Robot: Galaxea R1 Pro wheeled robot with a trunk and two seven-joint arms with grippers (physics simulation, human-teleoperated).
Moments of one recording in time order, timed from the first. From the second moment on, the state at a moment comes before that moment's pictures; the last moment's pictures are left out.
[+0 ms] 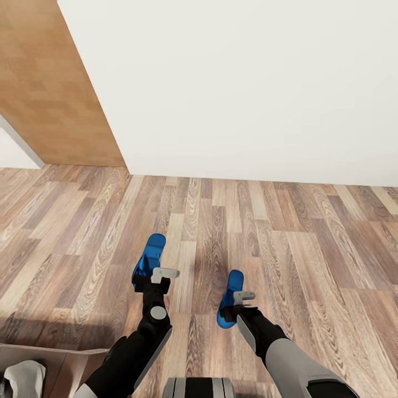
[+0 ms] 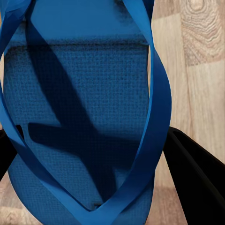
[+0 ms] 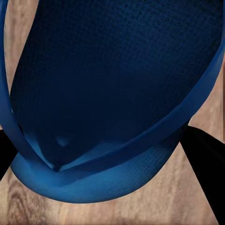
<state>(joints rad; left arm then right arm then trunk) -0.45 -0.05 -0.52 -1.19 0.01 0.38 0.73 -0.72 0.17 -0.01 -0.34 0.05 0.30 -0.09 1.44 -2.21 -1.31</state>
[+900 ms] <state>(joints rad) -0.45 -0.05 -0.52 -1.27 0.02 0.47 0.61 -0.72 0.15 0.01 -0.35 0.05 0.29 -0.09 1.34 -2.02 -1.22</state>
